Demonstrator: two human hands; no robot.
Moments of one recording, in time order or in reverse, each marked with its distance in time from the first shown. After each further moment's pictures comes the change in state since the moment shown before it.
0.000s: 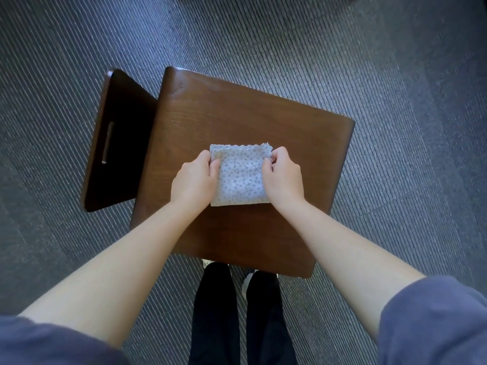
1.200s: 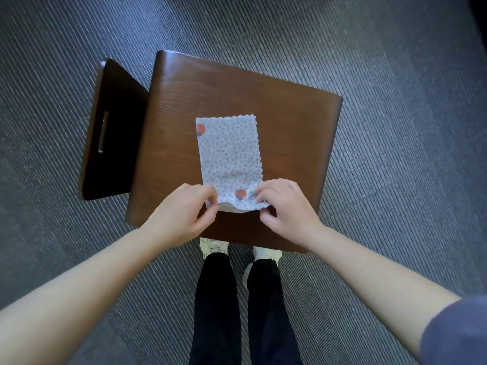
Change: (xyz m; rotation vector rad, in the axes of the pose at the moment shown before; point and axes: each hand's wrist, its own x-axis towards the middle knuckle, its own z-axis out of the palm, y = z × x) left_hand -0.077 -0.059 -0.002 0.139 -0.176 0.685; right_hand -0.079 0.085 -0.009 -0.218 -0.093 -0.759
